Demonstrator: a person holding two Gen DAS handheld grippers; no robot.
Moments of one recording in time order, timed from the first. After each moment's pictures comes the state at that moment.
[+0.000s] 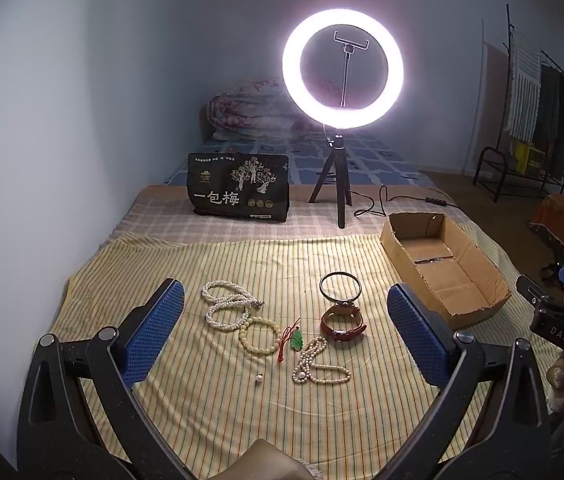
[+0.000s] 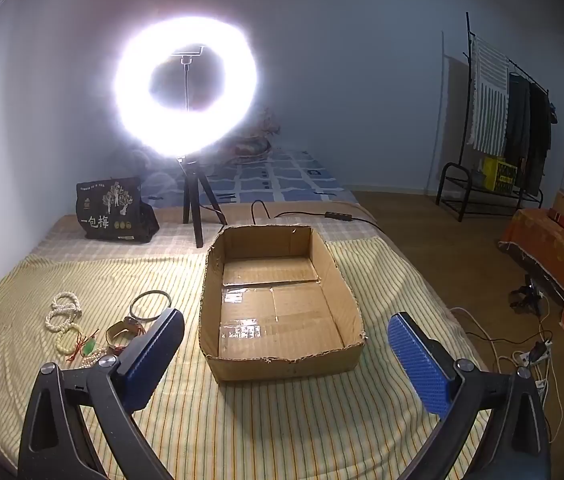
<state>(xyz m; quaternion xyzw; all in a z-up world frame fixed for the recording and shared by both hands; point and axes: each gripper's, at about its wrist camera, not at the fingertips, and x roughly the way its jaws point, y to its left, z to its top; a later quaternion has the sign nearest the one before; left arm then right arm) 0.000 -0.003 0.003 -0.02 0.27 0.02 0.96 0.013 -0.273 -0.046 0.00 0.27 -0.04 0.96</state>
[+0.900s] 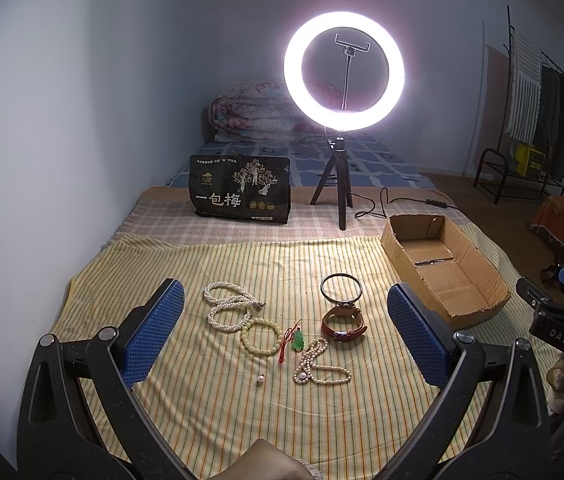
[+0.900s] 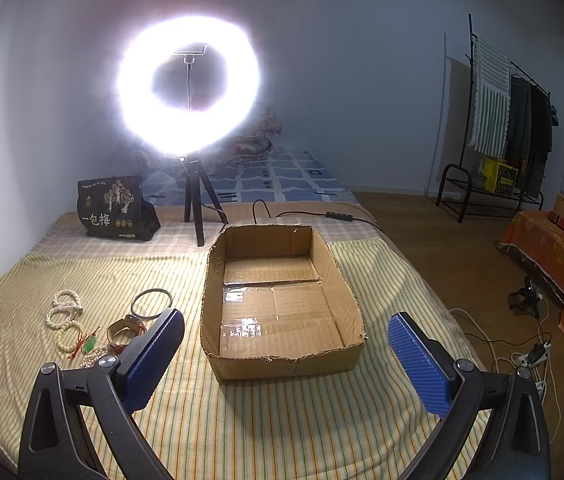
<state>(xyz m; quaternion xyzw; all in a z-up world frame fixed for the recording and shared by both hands) -0.001 0.002 0.008 -0.02 0.27 0.02 0.96 0.012 -0.271 -0.044 0.00 0.27 -0.04 0.96</state>
